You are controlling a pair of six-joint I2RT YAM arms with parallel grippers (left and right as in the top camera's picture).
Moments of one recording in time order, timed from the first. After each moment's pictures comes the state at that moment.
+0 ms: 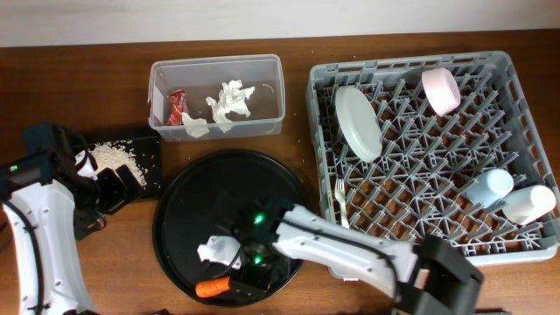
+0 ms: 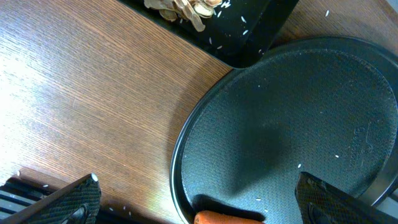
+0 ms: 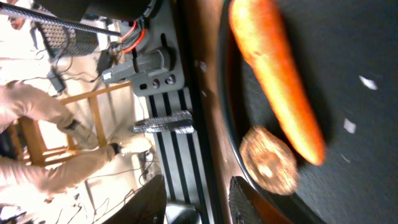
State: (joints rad) left arm 0.40 1.43 1.28 -1.32 0.10 -0.24; right arm 1.08 1.83 1.37 -1.03 -0.58 -0.21
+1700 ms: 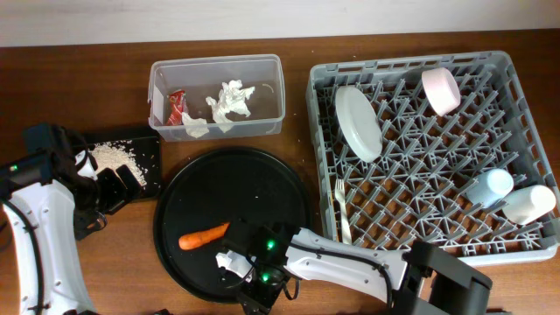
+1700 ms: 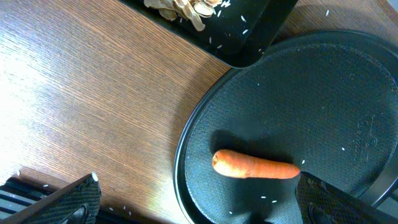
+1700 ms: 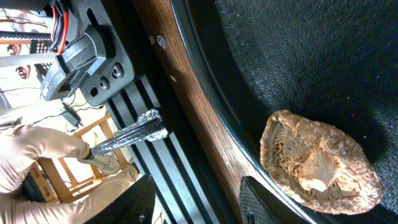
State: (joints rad) left arm 0.40 1.43 1.28 -1.32 0.11 -0.24; right arm 1.12 1.77 1.10 -0.76 -0.54 0.12
